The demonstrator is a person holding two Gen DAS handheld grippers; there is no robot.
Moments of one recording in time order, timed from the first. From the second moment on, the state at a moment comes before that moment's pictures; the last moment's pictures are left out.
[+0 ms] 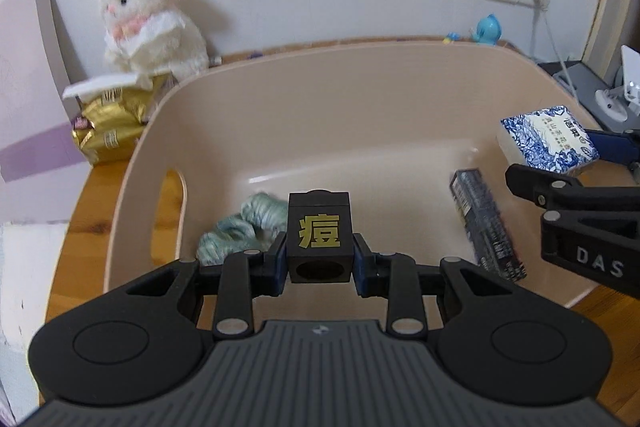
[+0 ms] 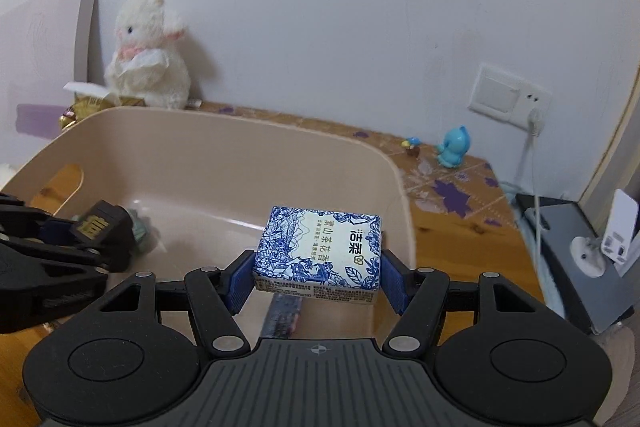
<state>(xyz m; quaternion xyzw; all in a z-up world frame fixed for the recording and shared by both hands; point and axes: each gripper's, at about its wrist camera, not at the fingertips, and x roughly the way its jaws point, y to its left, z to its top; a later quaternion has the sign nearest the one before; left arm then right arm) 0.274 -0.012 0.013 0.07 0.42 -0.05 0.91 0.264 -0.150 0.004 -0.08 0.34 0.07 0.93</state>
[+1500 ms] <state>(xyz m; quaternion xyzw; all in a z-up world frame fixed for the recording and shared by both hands) 0.141 0.076 0.032 0.06 0.33 -0.01 0.94 0.135 -0.182 0.018 0.00 0.30 0.08 0.95</state>
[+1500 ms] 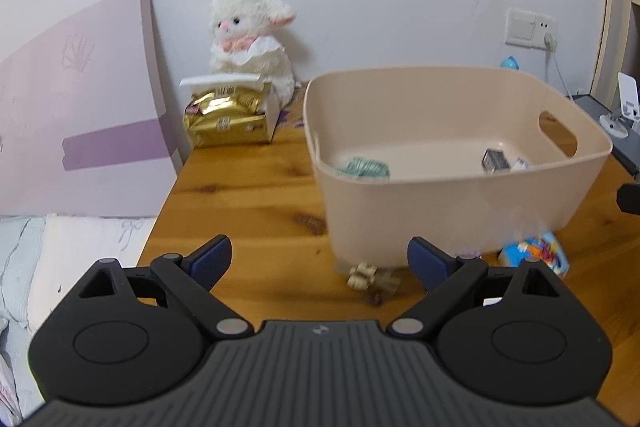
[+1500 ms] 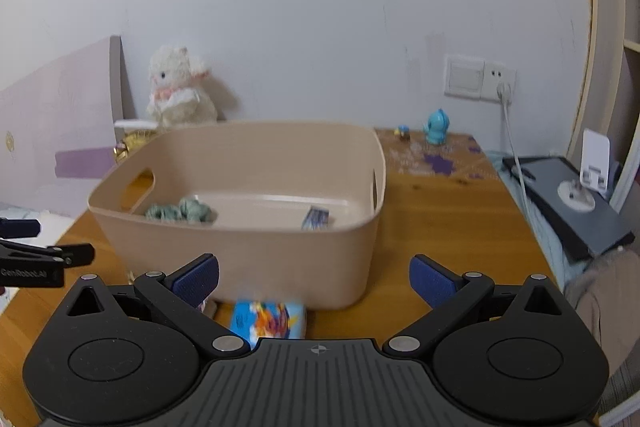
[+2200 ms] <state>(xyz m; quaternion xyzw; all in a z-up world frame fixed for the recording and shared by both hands) 0.155 0.087 -0.037 0.05 0.38 -0.03 0.92 0.146 -0.180 -0.066 -0.02 0.39 0.06 0.92</state>
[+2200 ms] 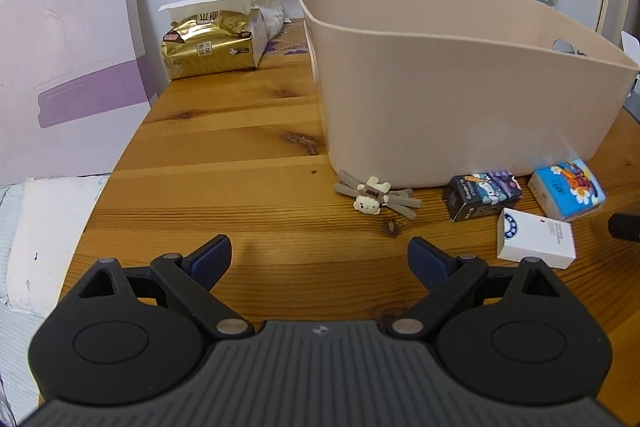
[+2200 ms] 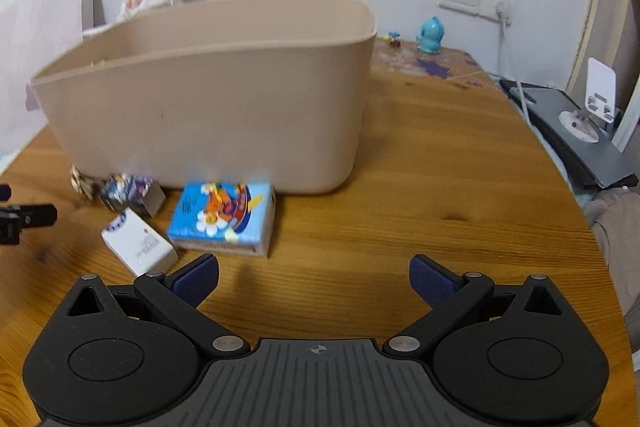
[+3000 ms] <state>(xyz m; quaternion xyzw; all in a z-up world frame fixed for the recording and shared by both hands) 0.190 0.081 -0.062 0.06 0.35 -0.09 0.93 0.173 -0.131 -0.087 -0.04 0.38 0.11 0.92</state>
